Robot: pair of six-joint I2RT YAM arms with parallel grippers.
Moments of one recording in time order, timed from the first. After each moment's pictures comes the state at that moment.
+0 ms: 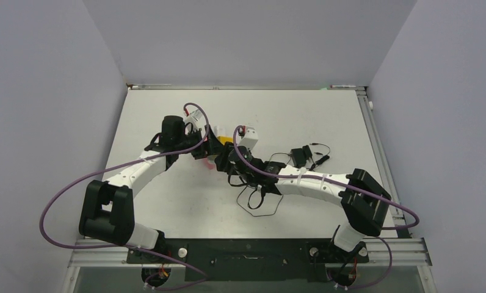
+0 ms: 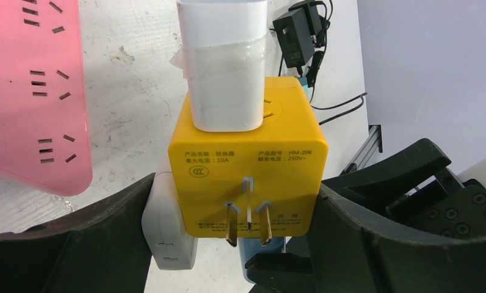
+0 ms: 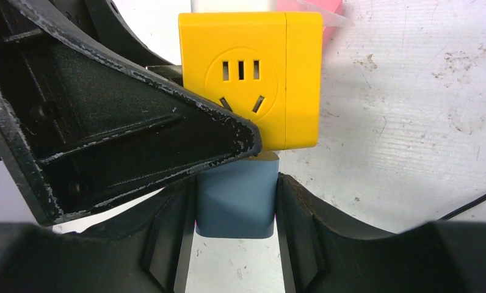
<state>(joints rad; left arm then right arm) -0.26 1.44 0.87 -0.07 0.65 -0.58 1.04 1.62 1.08 0.00 0.39 0.87</state>
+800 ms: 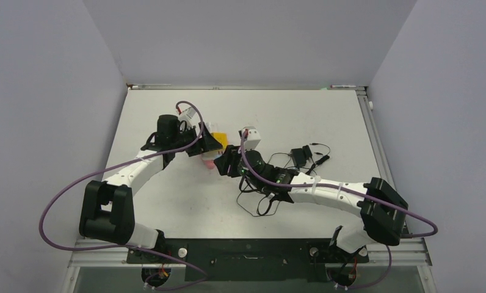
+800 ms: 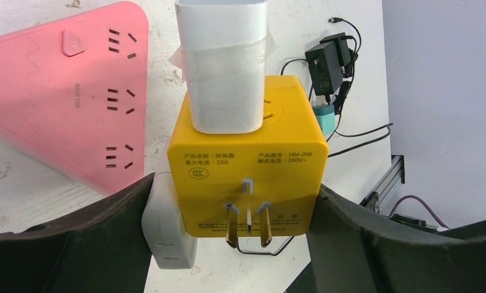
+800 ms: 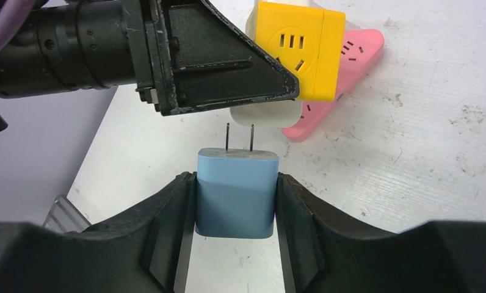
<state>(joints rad) -0.22 1.44 0.87 -0.06 0.58 -0.56 1.07 1.49 0.96 0.17 0.35 0.70</state>
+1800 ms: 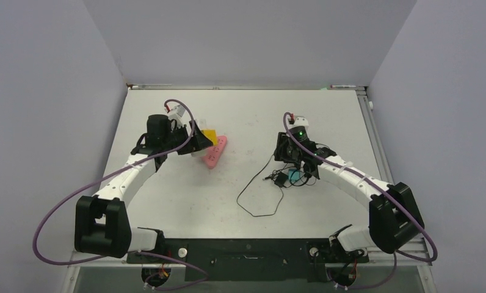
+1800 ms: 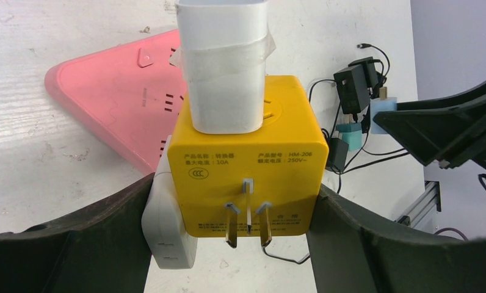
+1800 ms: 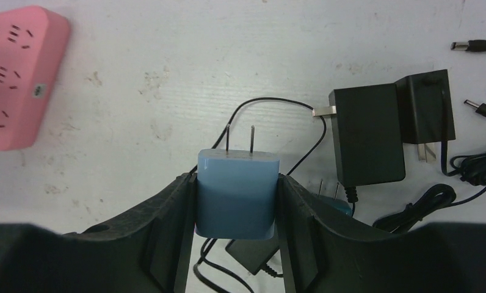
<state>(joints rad) -0.16 1.33 0.87 -0.15 0.48 -0.49 0.52 1.36 0.87 -0.24 0.16 0.48</state>
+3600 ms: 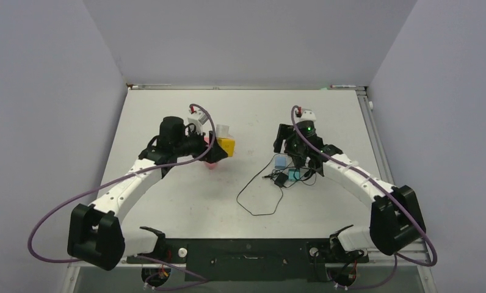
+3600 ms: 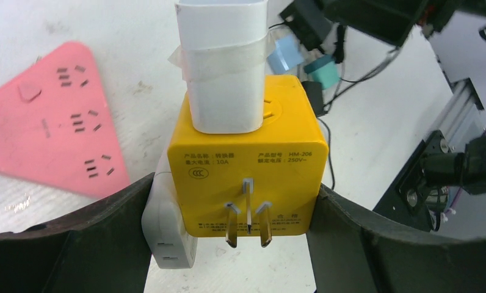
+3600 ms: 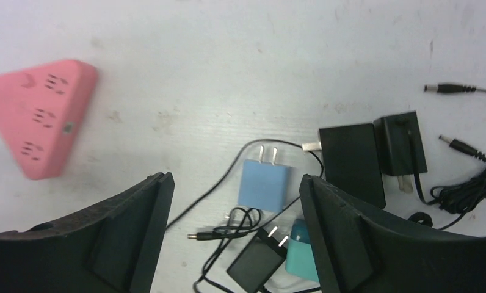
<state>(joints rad) -0.34 1.30 0.88 -0.19 0.52 -0.28 0.48 1.41 0.87 -0.18 0.17 0.45</state>
